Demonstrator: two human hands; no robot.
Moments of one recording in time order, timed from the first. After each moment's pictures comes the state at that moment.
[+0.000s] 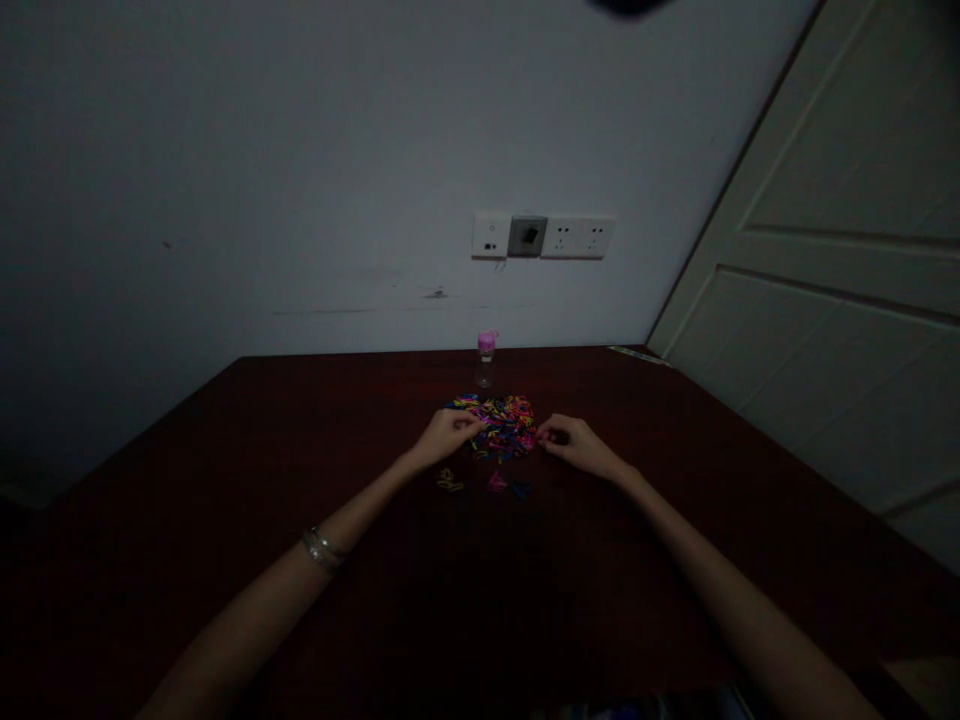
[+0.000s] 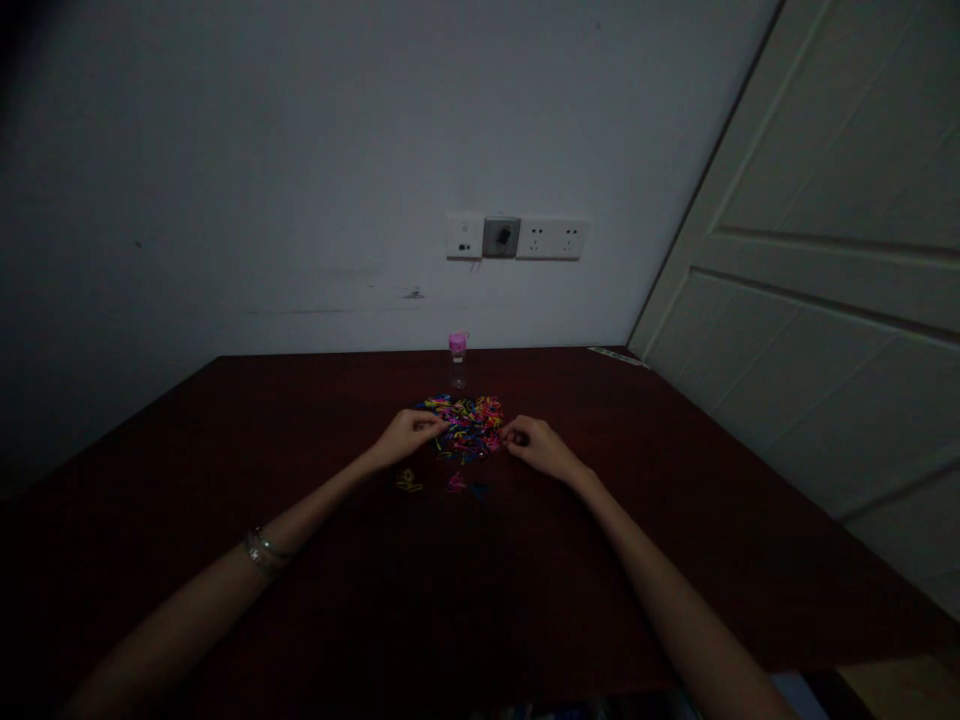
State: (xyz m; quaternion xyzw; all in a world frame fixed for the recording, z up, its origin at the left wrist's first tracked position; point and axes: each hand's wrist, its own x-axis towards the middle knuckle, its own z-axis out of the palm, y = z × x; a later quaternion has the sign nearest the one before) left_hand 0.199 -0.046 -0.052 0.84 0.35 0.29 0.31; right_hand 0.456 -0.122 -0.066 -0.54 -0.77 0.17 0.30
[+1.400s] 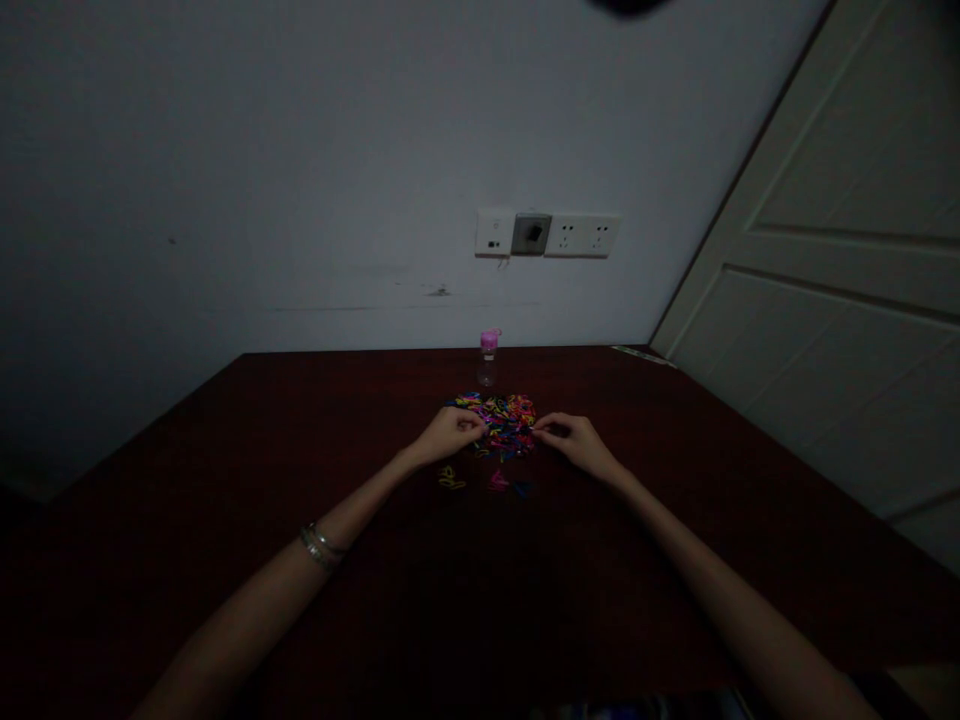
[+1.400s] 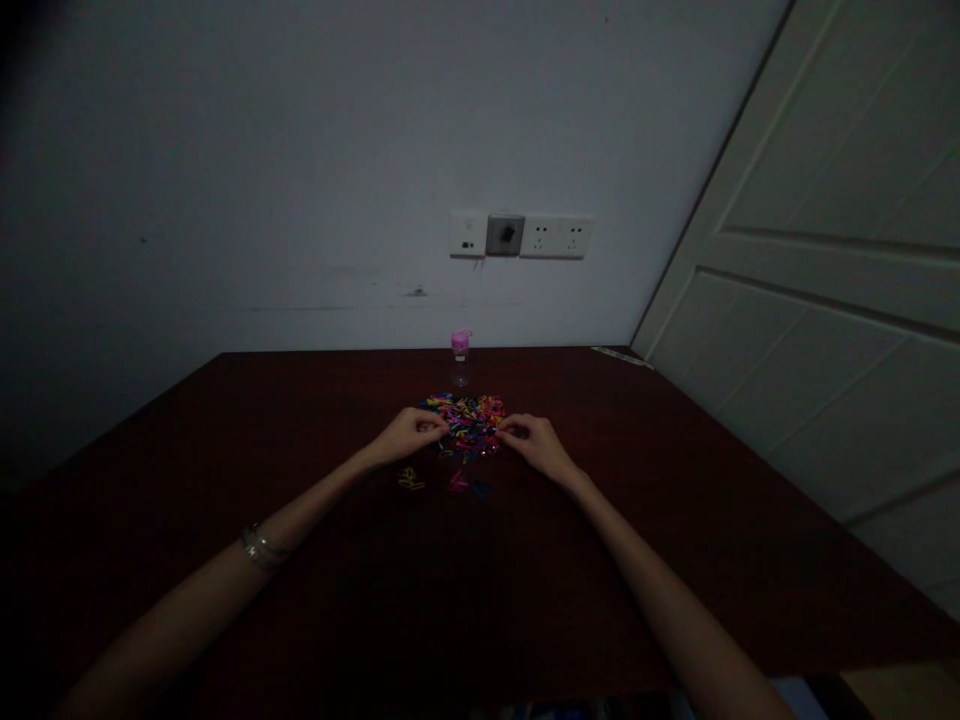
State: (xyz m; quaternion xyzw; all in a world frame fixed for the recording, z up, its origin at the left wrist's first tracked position) left_hand 0.198 -0.051 -0.043 0.85 0.32 0.26 0.33; right_hand 0.440 -0.125 -0.061 -0.56 -0.71 0.18 0.38
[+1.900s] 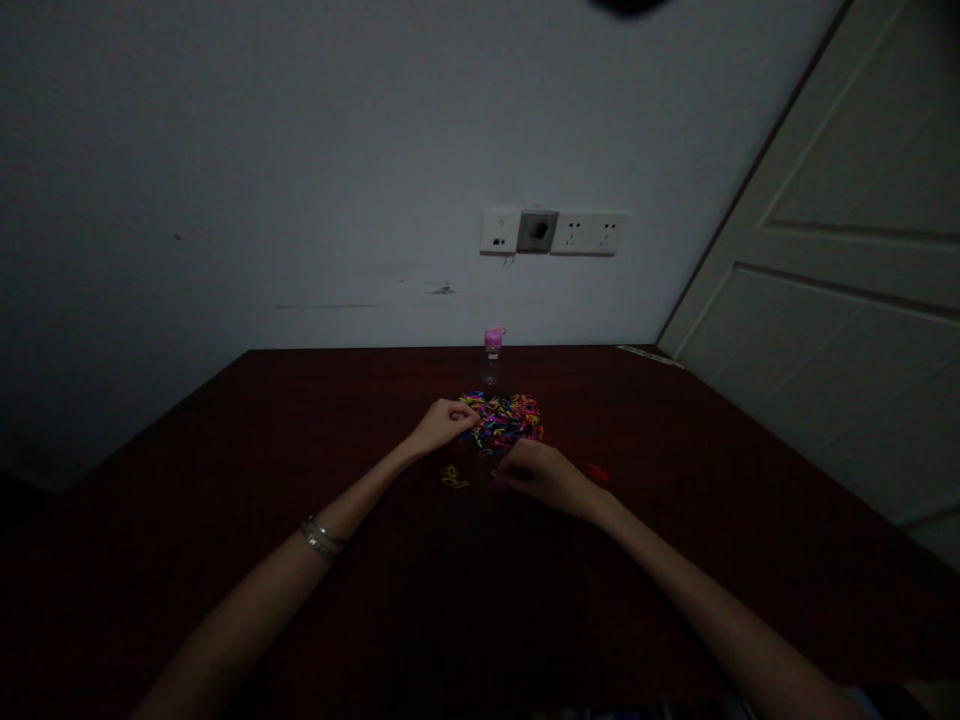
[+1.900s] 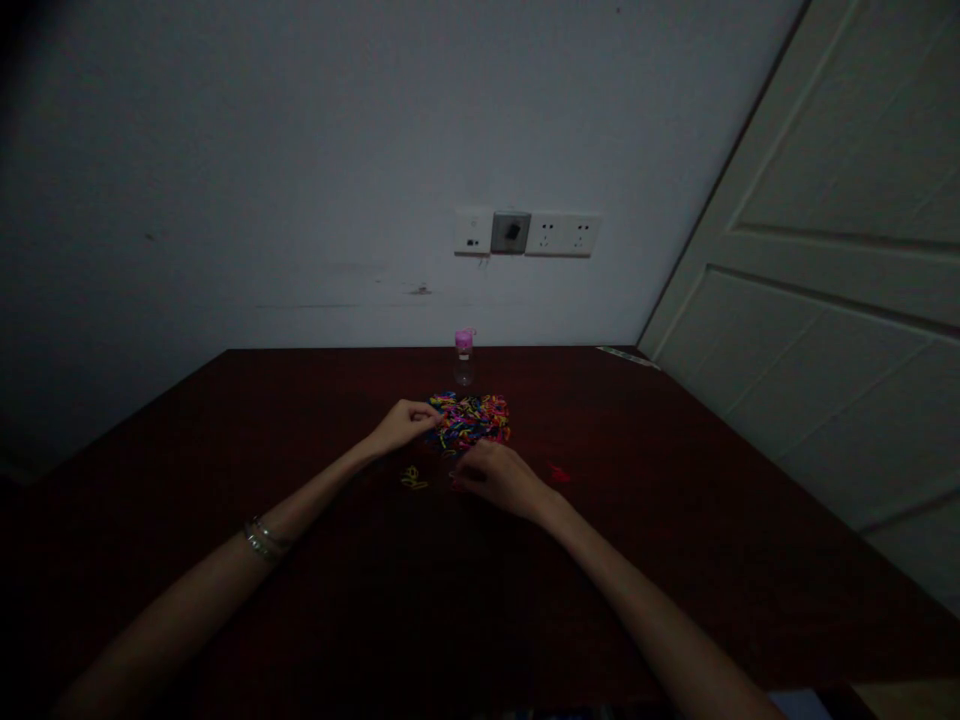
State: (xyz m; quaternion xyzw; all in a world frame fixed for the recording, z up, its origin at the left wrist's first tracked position) left_hand 0.189 -0.037 -0.046 0.80 0.36 0.29 0.39; right_hand 0.375 -0.156 -0.043 -0.44 -0.85 0.13 0.24
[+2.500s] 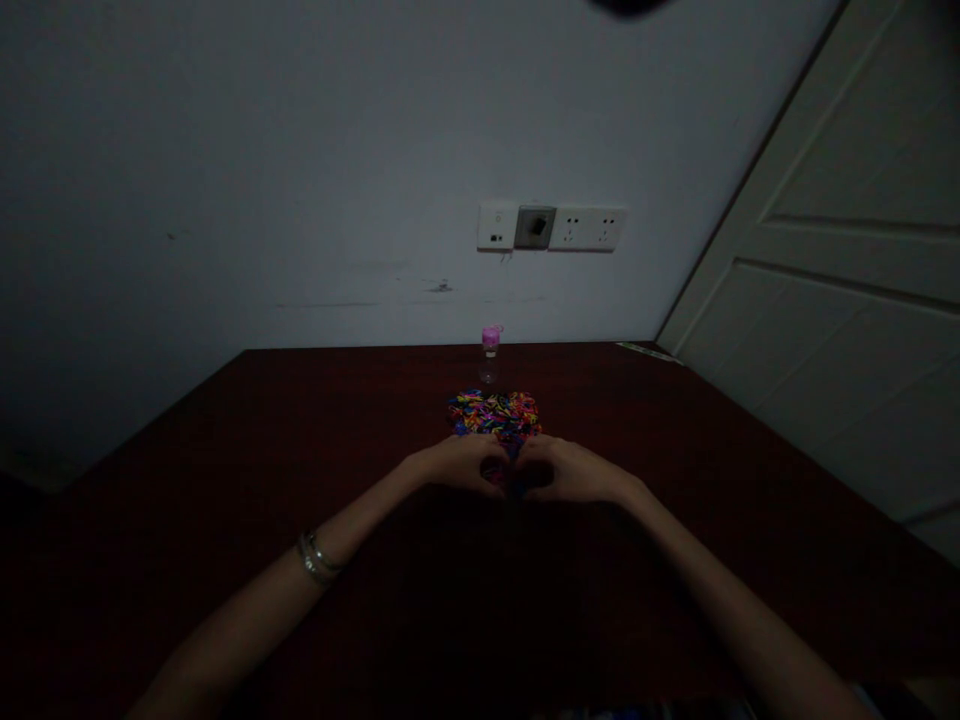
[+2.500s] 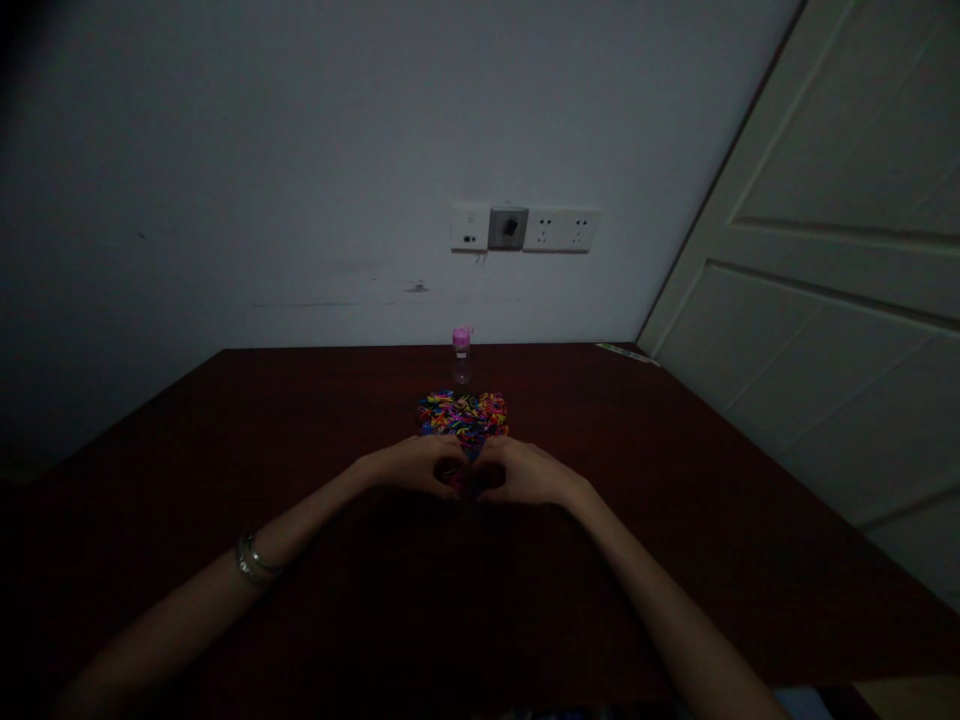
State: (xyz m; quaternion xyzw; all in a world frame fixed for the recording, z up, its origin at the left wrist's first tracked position) left_hand 0.203 -0.084 -0.019 0.96 0.18 0.02 0.21; right_hand 0.409 -0.158 -0.021 -0.46 -0.85 0.19 0.15
